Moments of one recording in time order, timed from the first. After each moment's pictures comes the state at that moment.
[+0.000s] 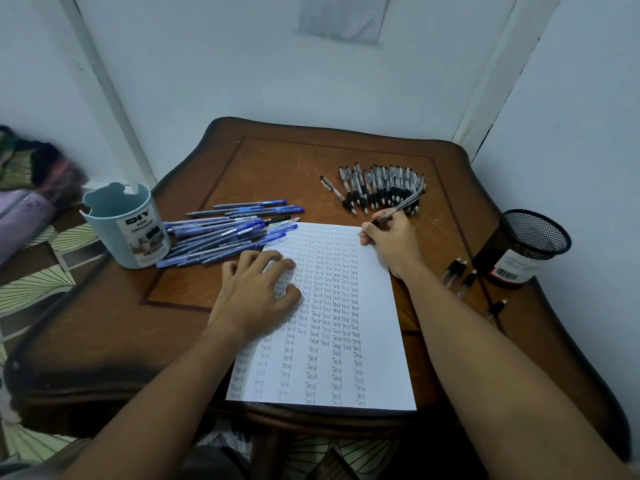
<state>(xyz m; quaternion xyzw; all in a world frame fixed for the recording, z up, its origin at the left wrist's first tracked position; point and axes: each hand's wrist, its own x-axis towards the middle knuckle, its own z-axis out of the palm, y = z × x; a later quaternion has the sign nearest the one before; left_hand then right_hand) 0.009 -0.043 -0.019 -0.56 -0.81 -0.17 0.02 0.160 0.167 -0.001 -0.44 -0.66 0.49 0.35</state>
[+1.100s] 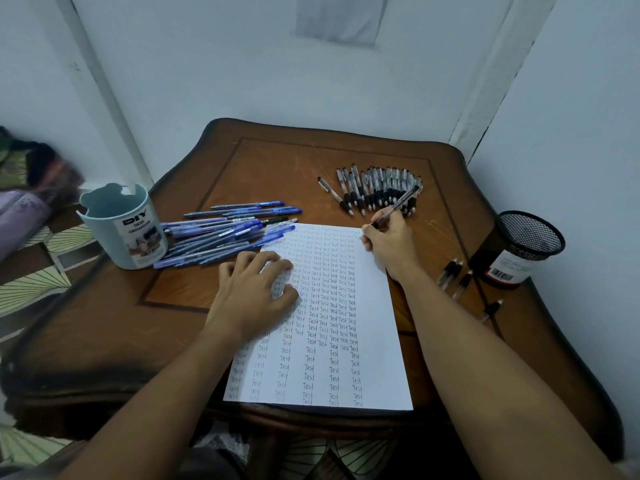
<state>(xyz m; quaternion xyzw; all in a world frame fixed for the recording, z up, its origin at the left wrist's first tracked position) 0.010 -0.044 -0.019 -0.56 -0.81 -0.18 0.01 0.162 0.167 -0.006 -0.45 -0.67 0.47 0.36</state>
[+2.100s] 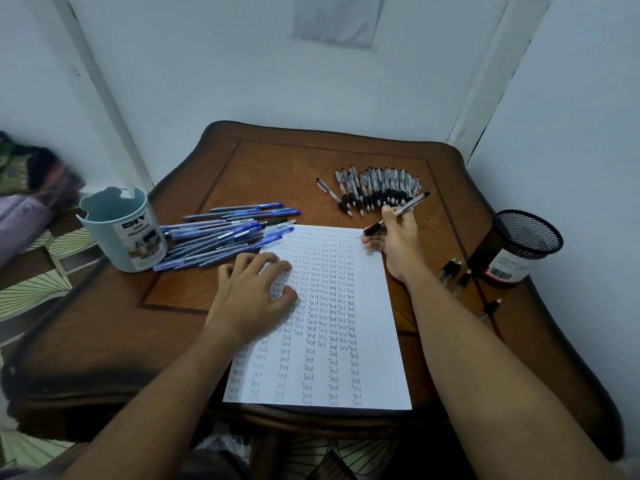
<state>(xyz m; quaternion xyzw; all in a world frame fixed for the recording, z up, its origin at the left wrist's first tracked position) 0.011 -0.044 -0.017 -0.55 -0.81 -0.18 0.00 0.168 0.171 0.000 -0.38 -0.54 0.63 0.41</state>
